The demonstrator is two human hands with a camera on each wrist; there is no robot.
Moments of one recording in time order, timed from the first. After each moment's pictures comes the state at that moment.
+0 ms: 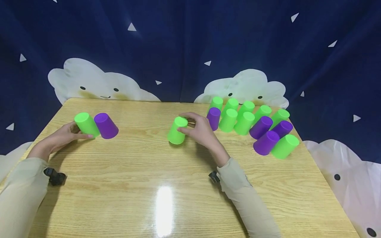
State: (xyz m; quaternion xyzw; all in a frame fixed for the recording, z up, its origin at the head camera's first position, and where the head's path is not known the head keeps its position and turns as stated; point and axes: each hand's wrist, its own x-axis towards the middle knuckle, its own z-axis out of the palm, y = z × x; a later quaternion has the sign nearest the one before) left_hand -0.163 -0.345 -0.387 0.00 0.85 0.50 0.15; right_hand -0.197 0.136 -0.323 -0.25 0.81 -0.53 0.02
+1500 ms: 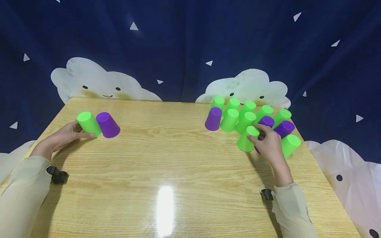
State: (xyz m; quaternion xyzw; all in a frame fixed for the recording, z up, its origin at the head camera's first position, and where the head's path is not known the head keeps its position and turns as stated) left_hand -0.163 -0.344 -0.389 0.00 0.84 0.52 0.15; right_hand -0.167 0.324 -0.328 -0.09 0.94 -0.30 -0.13
